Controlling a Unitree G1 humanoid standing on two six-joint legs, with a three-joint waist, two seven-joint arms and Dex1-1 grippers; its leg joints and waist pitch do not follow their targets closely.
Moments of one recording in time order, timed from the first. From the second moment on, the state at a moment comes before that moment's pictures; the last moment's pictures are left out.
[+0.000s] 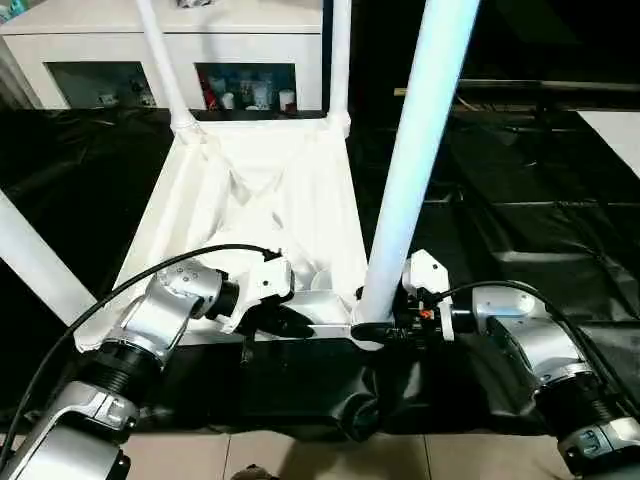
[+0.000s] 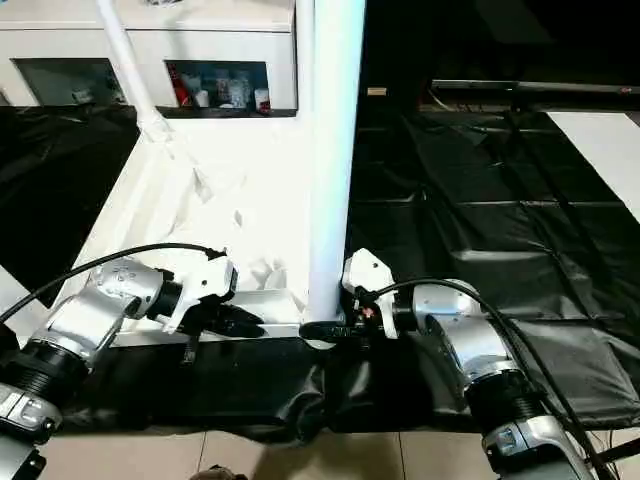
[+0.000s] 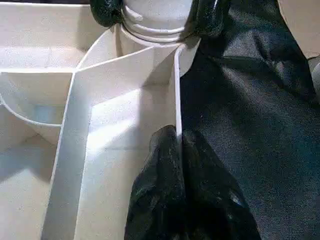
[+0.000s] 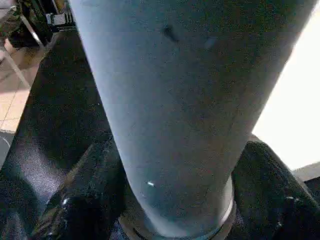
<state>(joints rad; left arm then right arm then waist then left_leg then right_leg) -0.56 0.44 -0.33 0.49 0.02 0.09 -1.36 -0.45 -0.40 0.24 0.46 0.16 0.04 1.21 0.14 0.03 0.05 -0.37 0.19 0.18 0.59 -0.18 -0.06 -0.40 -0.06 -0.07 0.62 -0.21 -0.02</state>
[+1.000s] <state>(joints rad) -0.77 0.19 -0.28 0.91 0.11 0.03 -0.86 -0.58 0.00 0.01 0.76 0.08 0.06 0.16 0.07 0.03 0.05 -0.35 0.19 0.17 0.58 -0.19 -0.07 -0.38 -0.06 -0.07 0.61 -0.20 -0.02</state>
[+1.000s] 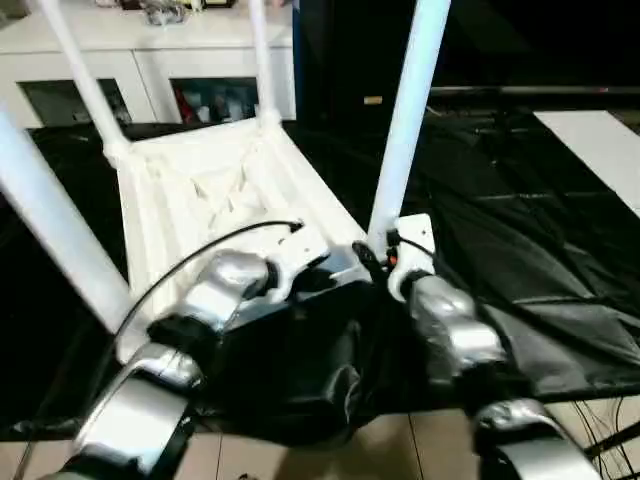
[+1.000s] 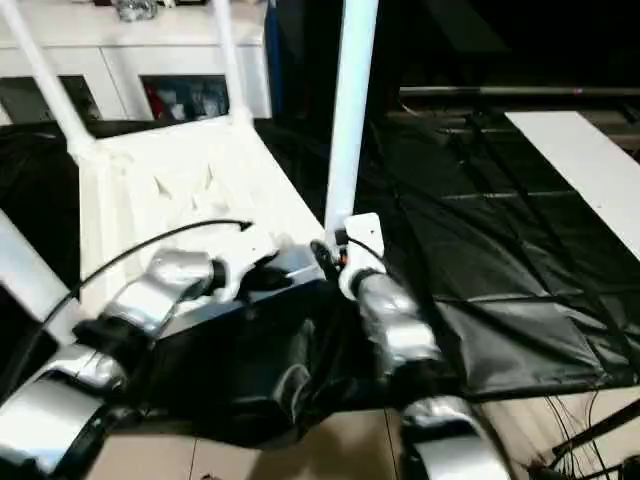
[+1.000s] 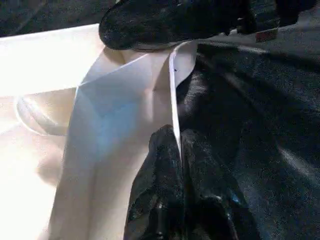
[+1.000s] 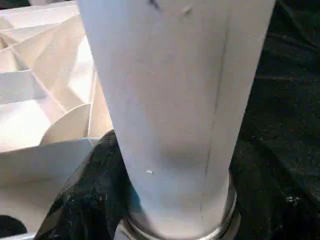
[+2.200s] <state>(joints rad) -0.67 0.37 -0.36 0.74 0.05 -0.11 -1.41 -0.19 -0.60 0.08 0.20 0.29 0.13 1.12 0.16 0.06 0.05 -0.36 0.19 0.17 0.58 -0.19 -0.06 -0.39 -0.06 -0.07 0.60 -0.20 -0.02</state>
